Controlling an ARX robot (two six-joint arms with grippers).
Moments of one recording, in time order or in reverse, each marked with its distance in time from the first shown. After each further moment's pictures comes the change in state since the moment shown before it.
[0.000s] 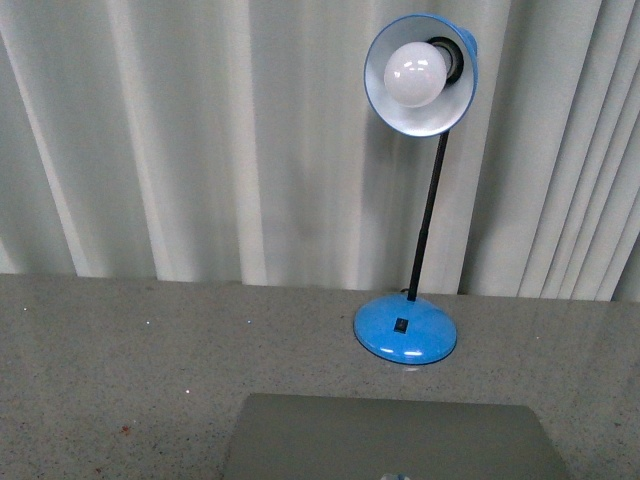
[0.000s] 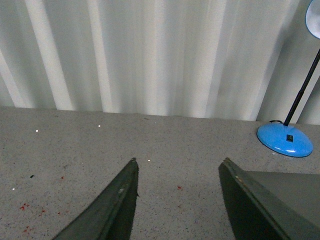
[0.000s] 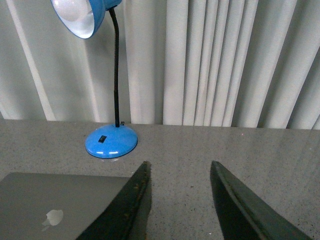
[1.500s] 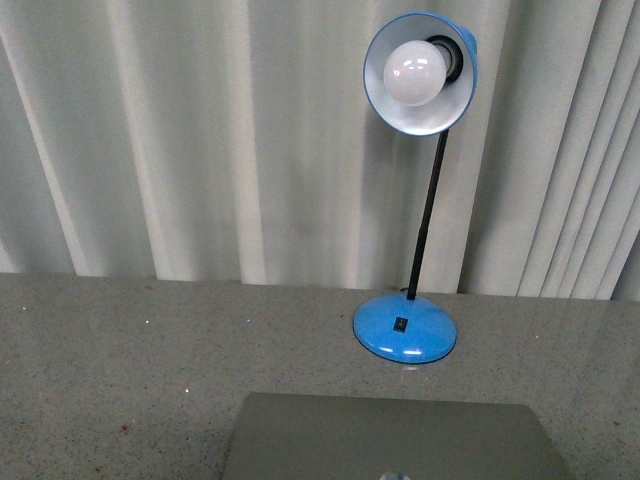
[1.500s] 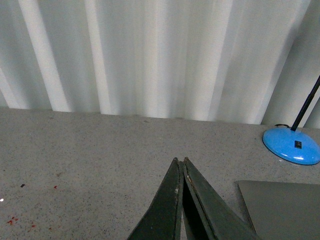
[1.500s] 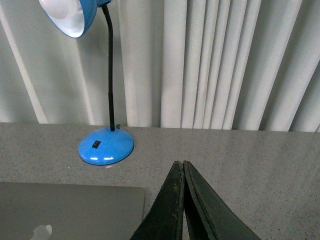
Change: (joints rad) left arm 0.000 0.493 0.000 0.493 0.000 -0.001; right arm 0.000 0.456 0.000 0.459 0.002 0.000
